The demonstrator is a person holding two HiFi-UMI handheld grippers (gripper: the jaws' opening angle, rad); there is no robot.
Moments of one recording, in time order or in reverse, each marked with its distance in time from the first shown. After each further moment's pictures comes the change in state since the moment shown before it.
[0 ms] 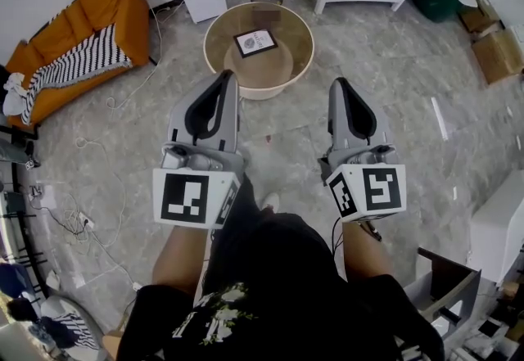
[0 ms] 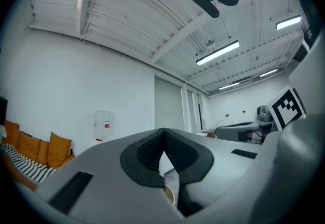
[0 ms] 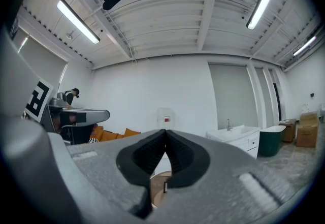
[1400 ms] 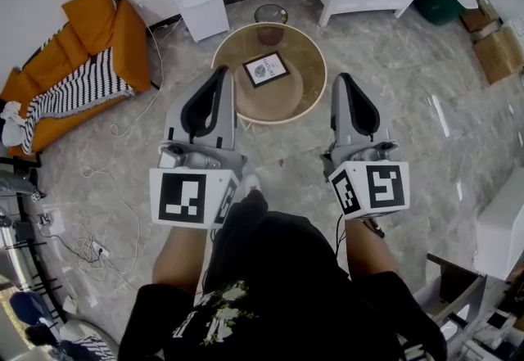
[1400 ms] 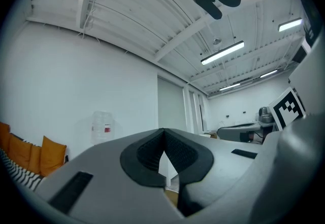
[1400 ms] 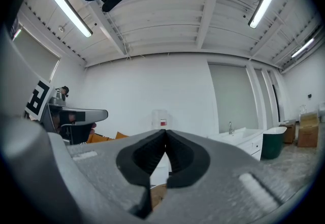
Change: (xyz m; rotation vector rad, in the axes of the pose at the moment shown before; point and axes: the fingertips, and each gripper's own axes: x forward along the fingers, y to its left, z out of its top) left arm 0.137 0.164 -0.002 0.000 -0.016 -0.027; right arm 0.203 0.005 0.013 -0.003 -0.025 -0.058
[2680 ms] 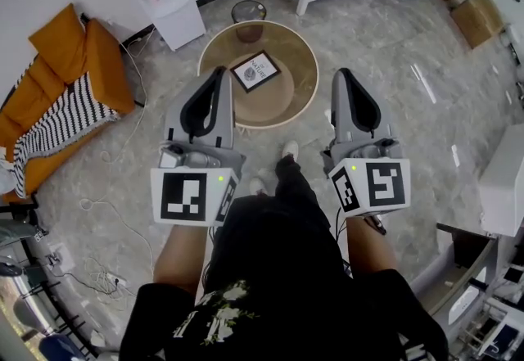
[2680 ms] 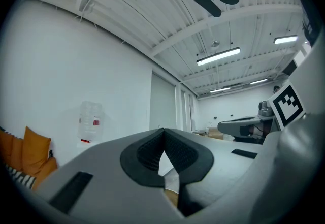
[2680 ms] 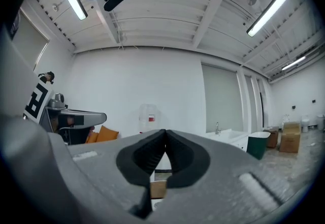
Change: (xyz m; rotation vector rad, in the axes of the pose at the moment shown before) left arm 0.052 0.069 -0.054 -0.051 0.018 -0.148; right arm 0.066 0.018 -0.029 -0.059 0.043 -0.162
